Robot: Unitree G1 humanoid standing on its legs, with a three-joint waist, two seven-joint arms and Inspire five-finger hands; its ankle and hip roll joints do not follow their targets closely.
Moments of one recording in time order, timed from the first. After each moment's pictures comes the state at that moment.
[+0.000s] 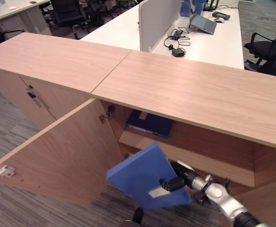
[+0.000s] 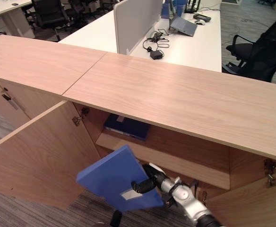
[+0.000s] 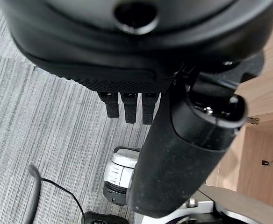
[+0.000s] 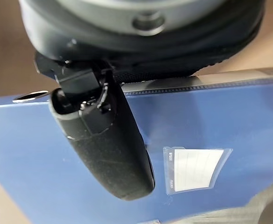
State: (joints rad) left arm 0.21 0.27 -0.12 1.12 -0.07 -0.16 -0.09; right arm -0.12 -0.40 0.53 0.58 0.33 -0.08 0.21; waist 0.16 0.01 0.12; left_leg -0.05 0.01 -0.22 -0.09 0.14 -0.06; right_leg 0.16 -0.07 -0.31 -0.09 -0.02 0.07
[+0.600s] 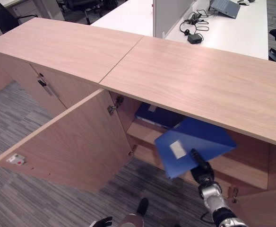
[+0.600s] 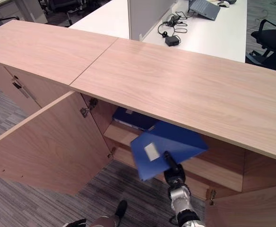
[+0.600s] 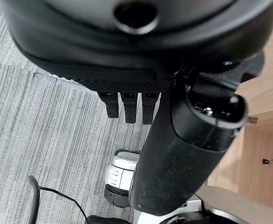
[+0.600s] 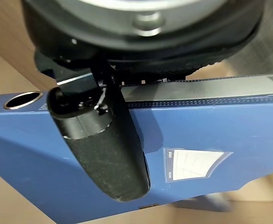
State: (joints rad) left arm 0.18 0.30 -0.23 1.05 -0.11 -0.16 -0.07; right arm -0.25 -0.15 -0.03 0.87 1.29 -0.23 0.05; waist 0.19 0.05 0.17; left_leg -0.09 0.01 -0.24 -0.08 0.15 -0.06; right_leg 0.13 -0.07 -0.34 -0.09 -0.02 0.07
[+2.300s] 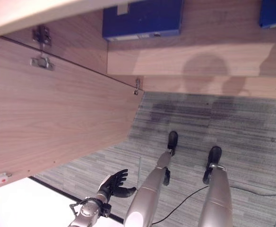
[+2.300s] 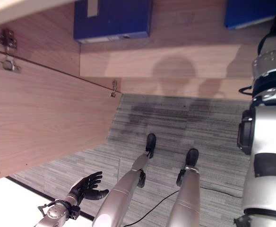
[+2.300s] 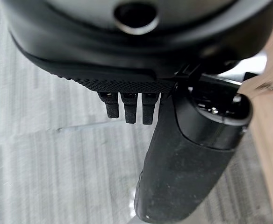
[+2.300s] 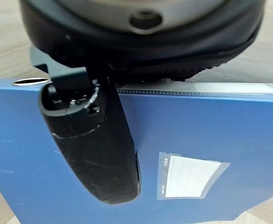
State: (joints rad) left arm -0.02 0.42 -0.47 0.77 -0.39 -0.24 -0.09; right arm -1.66 -0.79 0.24 1.41 1.38 -0.30 -0.23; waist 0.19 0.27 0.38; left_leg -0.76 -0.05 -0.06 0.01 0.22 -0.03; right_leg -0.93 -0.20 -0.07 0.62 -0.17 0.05
